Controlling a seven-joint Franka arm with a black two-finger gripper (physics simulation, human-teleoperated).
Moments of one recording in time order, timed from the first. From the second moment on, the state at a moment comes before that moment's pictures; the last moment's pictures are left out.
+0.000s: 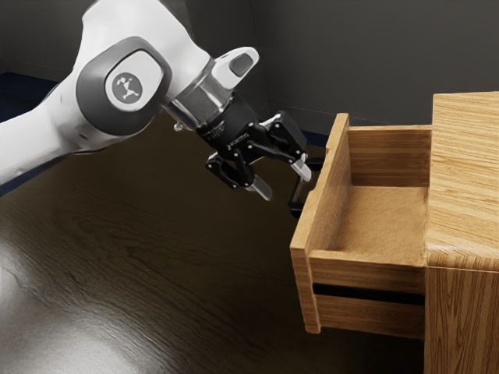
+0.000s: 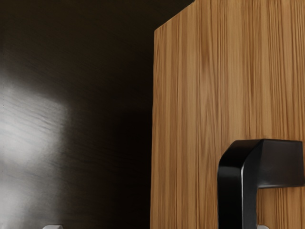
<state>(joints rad) -0.41 -0.06 0.33 -1.66 -0.39 1.94 -0.42</state>
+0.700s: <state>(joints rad) -0.38 -0.15 0.38 -1.76 -0.34 1.95 -0.41</state>
